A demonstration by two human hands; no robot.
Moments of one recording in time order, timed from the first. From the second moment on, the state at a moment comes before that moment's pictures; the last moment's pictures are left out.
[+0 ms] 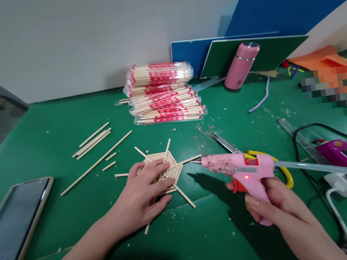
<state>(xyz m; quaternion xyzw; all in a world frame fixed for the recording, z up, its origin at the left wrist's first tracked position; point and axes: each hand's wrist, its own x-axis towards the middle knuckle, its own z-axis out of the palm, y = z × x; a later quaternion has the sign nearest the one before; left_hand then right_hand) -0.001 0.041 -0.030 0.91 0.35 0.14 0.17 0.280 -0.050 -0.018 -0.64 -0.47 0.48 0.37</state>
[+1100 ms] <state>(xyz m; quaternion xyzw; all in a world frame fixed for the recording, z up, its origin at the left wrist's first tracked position) 0.016 0.030 0.007 0.67 0.56 0.39 0.28 0.251 -0.063 -0.003 -0.55 -0.42 0.61 0.39</state>
